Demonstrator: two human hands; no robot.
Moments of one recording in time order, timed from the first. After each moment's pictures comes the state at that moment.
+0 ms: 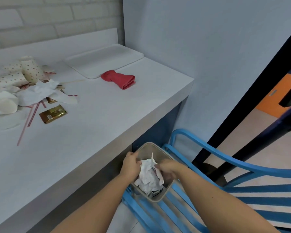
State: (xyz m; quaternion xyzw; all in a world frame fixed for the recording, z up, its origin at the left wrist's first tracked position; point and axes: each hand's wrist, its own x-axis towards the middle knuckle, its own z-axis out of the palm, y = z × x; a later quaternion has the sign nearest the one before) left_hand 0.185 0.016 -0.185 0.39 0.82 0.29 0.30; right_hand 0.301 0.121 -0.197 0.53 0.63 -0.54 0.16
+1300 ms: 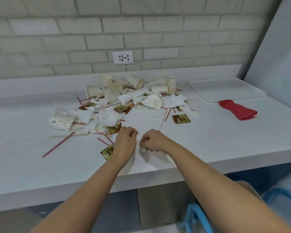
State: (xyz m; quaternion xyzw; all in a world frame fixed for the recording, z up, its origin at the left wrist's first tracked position) left_hand 0.033 -0.269 -0.043 0.16 0.89 0.42 -0.08; right_hand 0.063 -0.145 -0.013 0.06 0.92 -0.37 0.13
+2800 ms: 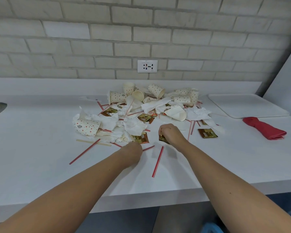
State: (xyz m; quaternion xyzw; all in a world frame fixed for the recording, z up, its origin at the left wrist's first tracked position) left_hand -0.044 -0.350 -0.052 0.28 0.95 -0.02 0.11; right_hand -0.012 -0.200 0.004 0.13 0.92 -0.37 0.02
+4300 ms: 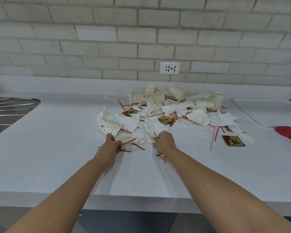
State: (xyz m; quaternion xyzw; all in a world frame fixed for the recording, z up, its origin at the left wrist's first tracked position) left_hand -0.062 -0.487 -0.071 0.15 0.97 0.20 -0.04; right_hand -0.063 -0.276 -0.046 0.15 0.95 -0.29 0.02
